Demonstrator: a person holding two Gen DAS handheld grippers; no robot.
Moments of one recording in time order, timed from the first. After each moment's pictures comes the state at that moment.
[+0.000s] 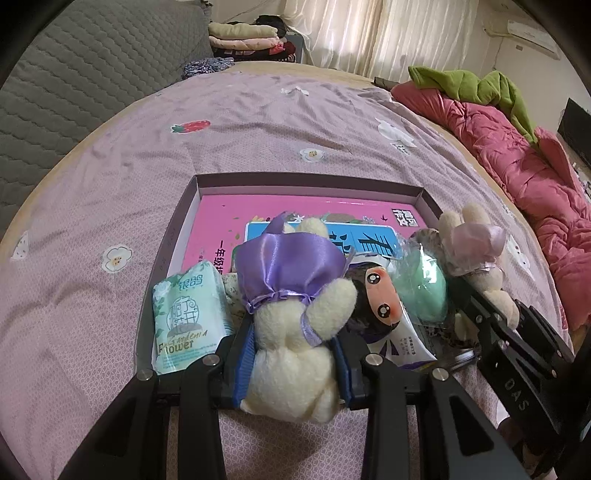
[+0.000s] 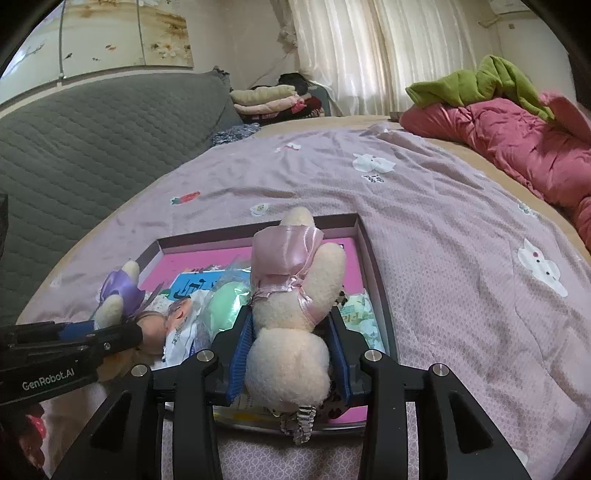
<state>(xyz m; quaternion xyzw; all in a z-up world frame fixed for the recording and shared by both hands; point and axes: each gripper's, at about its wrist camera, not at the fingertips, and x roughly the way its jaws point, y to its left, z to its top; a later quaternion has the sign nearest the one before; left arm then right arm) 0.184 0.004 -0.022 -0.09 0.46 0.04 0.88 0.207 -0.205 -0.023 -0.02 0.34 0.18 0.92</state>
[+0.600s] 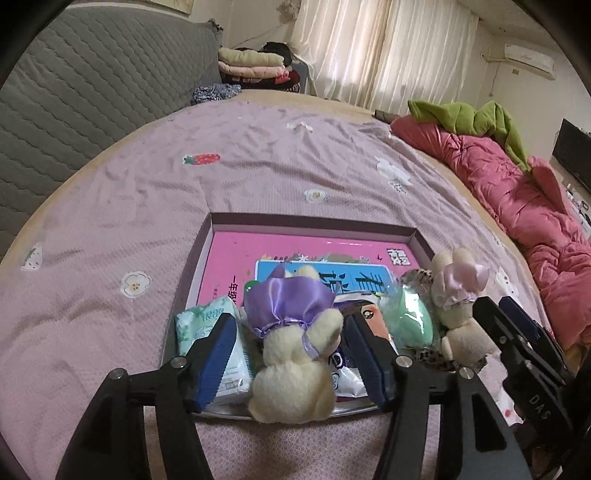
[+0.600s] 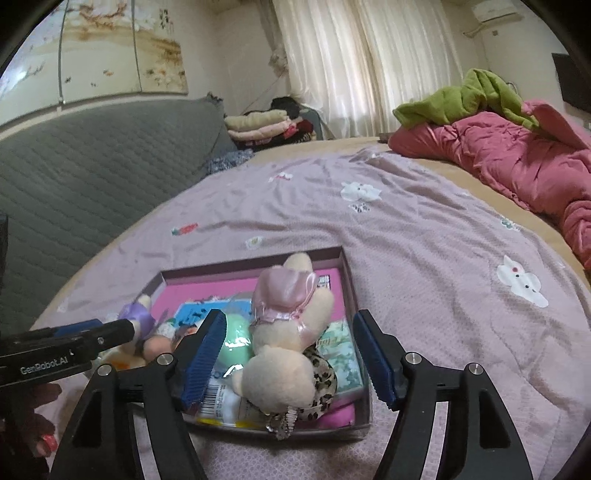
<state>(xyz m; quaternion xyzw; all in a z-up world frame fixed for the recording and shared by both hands) 0.171 0.016 0.009 -0.10 0.40 0.04 0.91 0.189 -0.226 0.013 0.01 0.29 0.16 0.94</state>
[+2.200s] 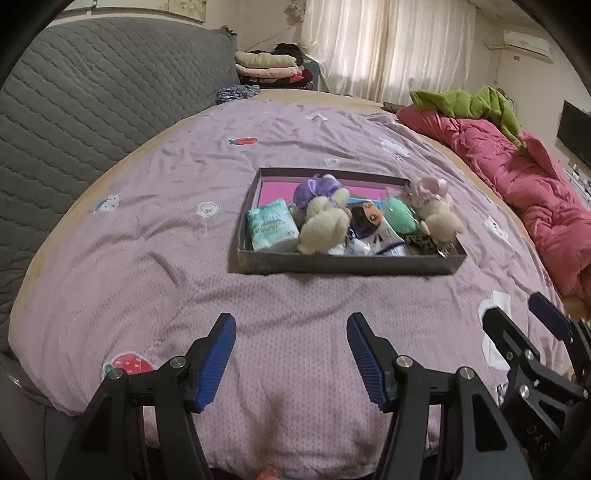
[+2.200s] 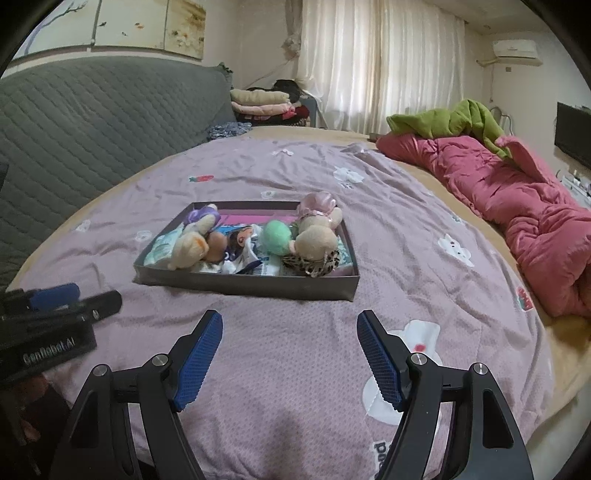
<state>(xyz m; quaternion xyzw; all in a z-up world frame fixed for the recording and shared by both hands) 0.011 -0.001 0.022 -0.07 0.41 0.08 0.90 0.018 -0.197 0.036 -0.09 0.33 0.12 0.93</state>
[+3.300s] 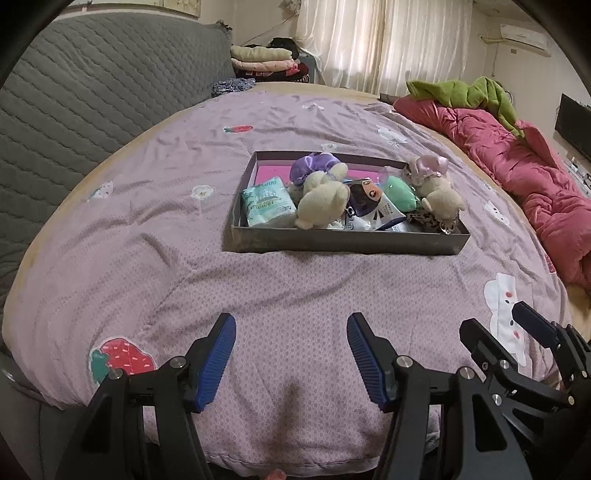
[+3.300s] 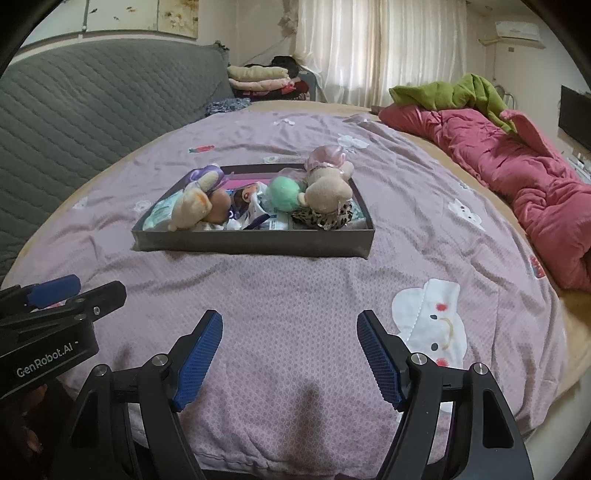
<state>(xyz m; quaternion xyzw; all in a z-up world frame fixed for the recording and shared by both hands) 0.010 -0.002 0.001 -0.07 0.42 0.08 0.90 0.018 -0.192 0.001 -0.09 0.37 0.11 0.92</state>
